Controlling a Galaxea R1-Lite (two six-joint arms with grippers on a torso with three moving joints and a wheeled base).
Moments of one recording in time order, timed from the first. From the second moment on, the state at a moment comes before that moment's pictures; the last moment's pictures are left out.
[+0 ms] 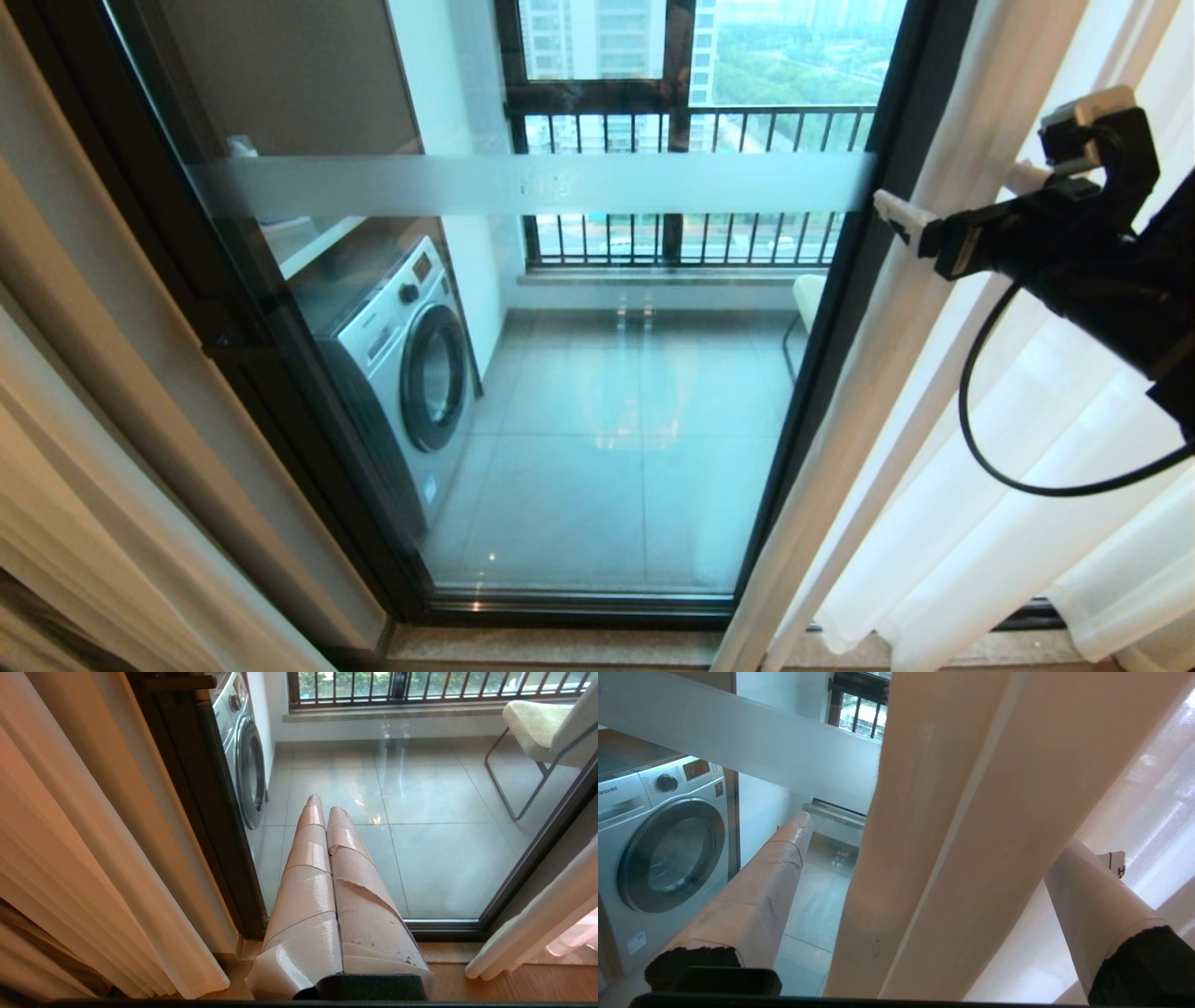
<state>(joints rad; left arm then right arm) 0.01 0.00 0.00 0.01 0.00 0.04 0.17 1.65 -0.90 -1.02 0.05 -0.25</state>
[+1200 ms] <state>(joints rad) 0.01 0.00 0.00 0.01 0.00 0.04 0.10 1.65 -0.92 -1.07 0.05 -0.25</state>
